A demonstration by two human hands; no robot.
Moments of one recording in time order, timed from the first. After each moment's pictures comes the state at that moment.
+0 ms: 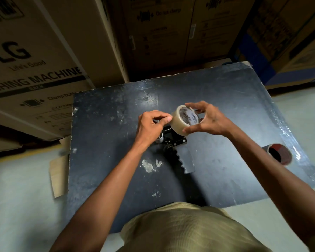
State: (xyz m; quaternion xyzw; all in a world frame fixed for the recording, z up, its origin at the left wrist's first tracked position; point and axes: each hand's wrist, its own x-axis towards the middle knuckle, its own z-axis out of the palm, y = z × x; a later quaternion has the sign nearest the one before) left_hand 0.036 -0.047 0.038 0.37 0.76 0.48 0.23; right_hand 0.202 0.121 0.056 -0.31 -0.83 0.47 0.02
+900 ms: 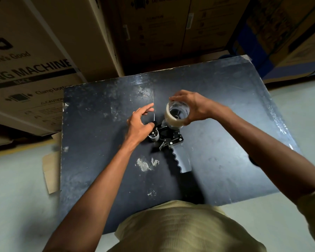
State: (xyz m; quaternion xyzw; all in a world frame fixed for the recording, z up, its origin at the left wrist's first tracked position) left_hand 0.004 -0.050 -0.018 0.33 0.77 0.47 0.28; right_hand 0.148 0.161 0.043 -0.14 -0.95 0.24 -0.11
